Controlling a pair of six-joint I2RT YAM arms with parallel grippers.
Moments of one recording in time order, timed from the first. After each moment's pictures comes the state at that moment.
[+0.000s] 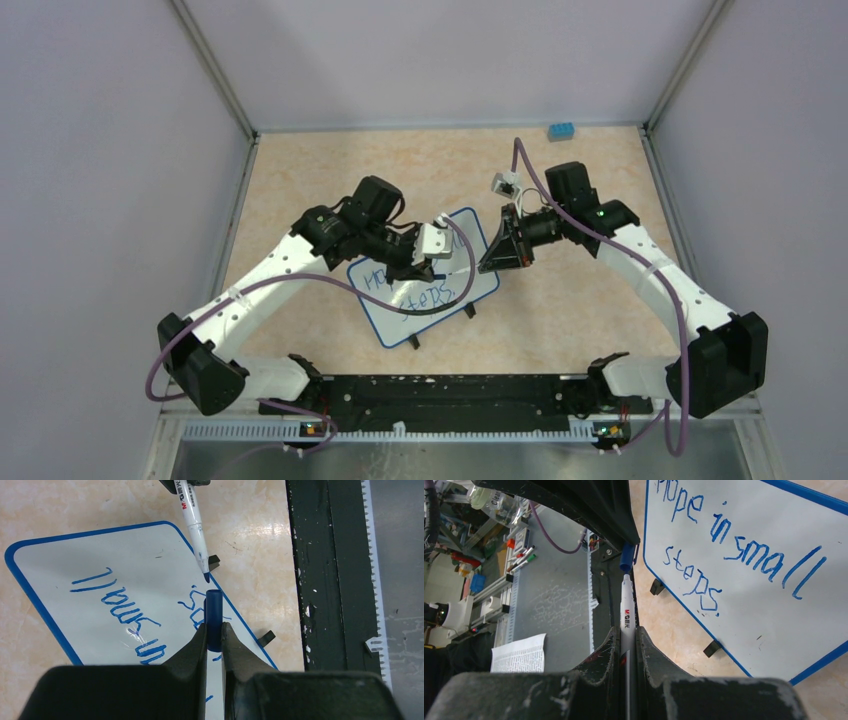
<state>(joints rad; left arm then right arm) -0.71 1.29 1.28 -0.89 0.68 0.73 0.42 1.27 1.11 -0.66 -1.11 -0.17</state>
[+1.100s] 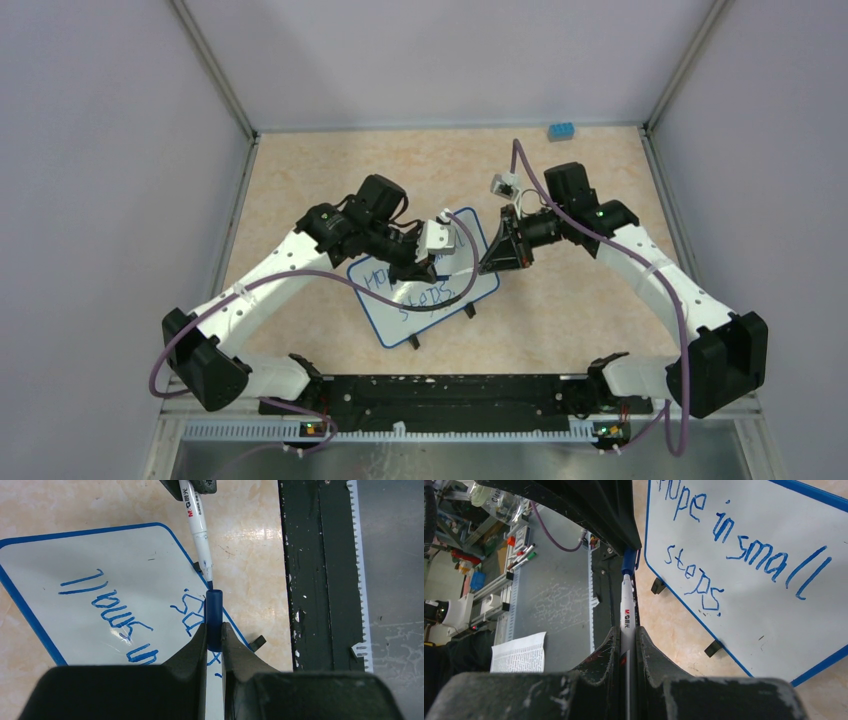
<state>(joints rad) -0.71 1.32 1.30 -0.89 0.70 0.68 0.43 1.27 1.11 -0.67 -1.11 -0.17</state>
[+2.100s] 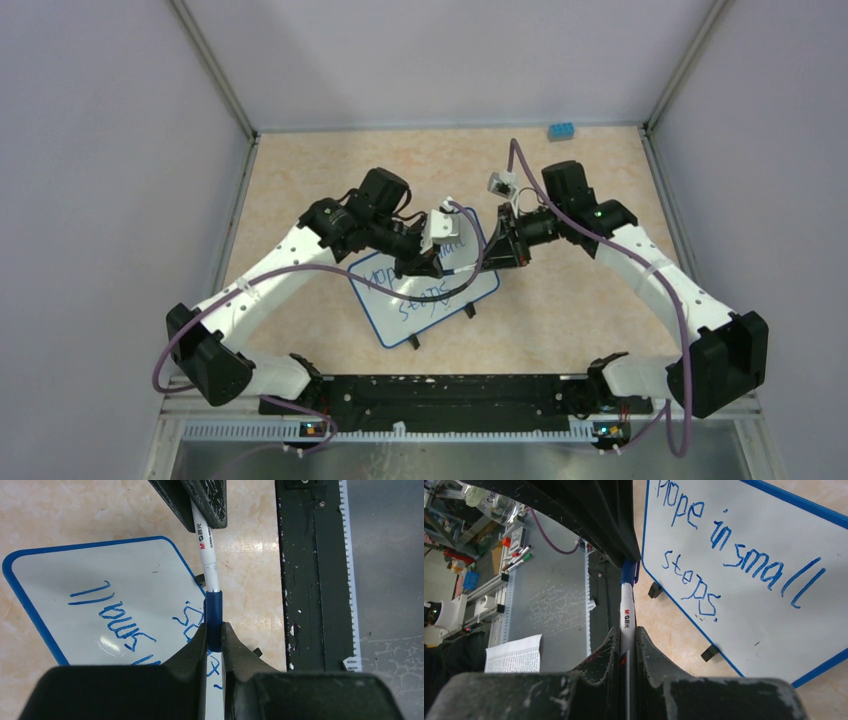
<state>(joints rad) -0.71 1.35 1.34 -0.87 0.72 0.61 0.45 1.27 1.12 -0.64 -1.09 -0.16</state>
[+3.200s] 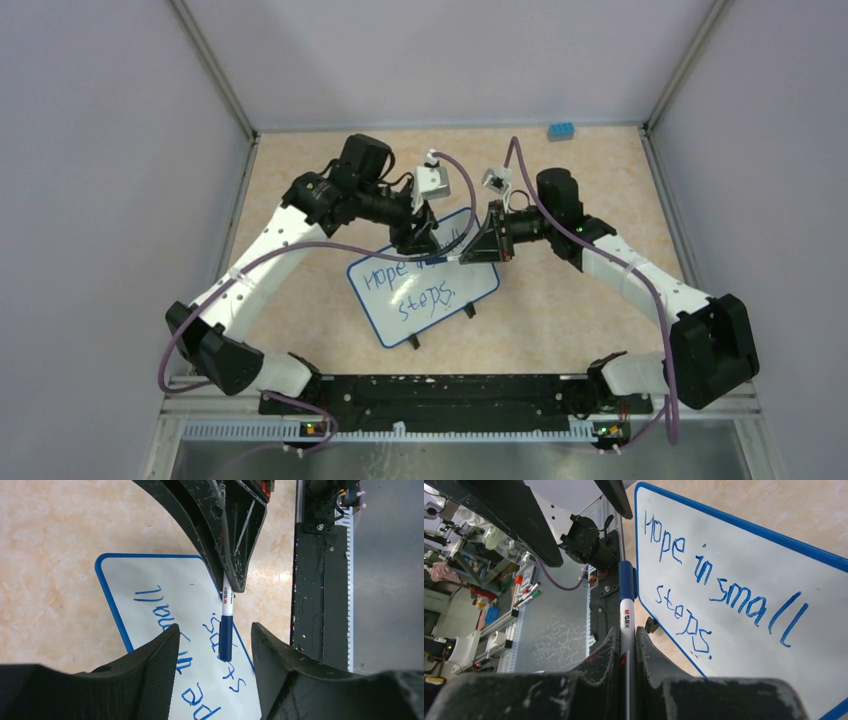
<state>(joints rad) -0.61 1.43 1.55 -0.89 0.77 0.47 0.47 1.31 0.92 -0.07 -1.10 0.22</state>
